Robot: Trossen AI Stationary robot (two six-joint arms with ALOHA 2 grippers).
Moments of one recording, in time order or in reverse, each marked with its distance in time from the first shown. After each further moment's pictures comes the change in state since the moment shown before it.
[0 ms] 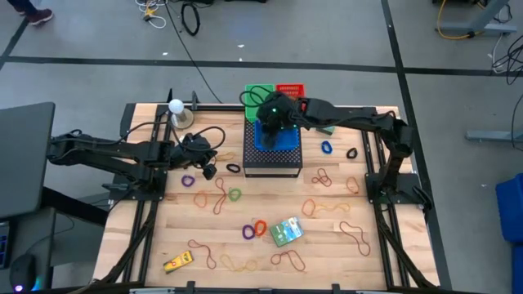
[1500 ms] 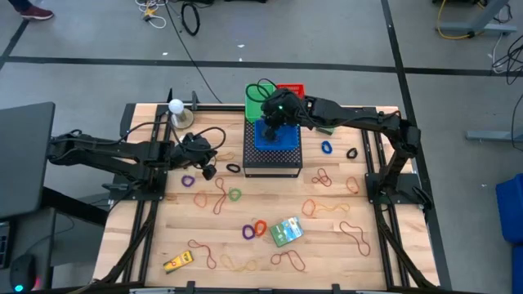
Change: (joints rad) left arm 0.000 0.000 0.000 -0.001 -0.001 0.041; right arm -0.014 -0.061 -0.070 0.106 0.129 0.005
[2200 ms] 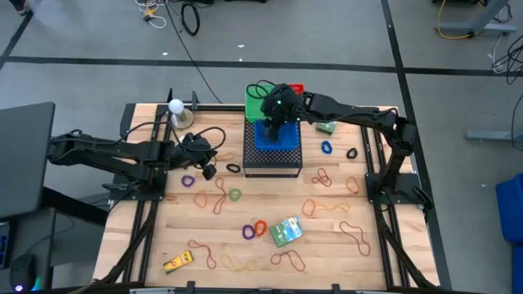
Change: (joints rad) left arm 0.000 0.000 0.000 0.000 0.003 -0.010; right arm -0.066 0.039 0.000 -0.028 -0.197 -0.072
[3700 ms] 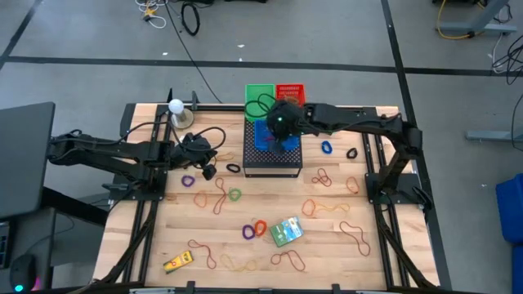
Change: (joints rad) left arm 0.000 0.000 0.000 0.001 0.000 -0.002; right arm 0.118 -0.053 0.000 -0.214 0.140 0.141
